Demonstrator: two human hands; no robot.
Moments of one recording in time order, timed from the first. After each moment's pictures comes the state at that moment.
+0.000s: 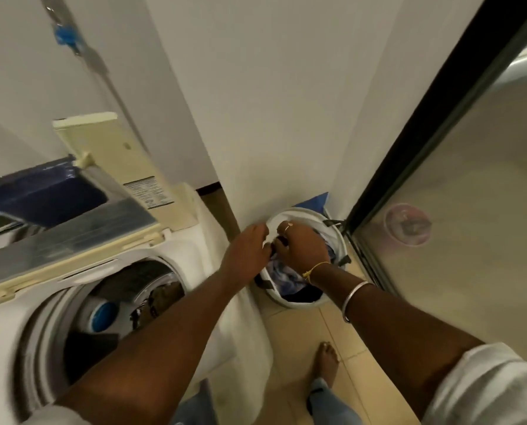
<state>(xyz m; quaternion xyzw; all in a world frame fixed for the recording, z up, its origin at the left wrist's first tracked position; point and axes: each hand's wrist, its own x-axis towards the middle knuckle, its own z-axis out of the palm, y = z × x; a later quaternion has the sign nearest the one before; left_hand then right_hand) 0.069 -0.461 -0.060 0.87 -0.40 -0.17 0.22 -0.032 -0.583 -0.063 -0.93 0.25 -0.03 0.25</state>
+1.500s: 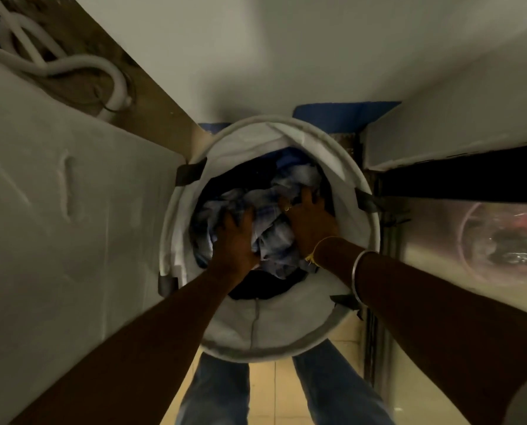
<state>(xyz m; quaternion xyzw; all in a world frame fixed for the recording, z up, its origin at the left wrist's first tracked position) 0.031 -0.602 -0.564 0.92 -0.15 -0.35 0.08 0.014 -0.785 -0.541 -0.92 0.07 0.37 0.06</state>
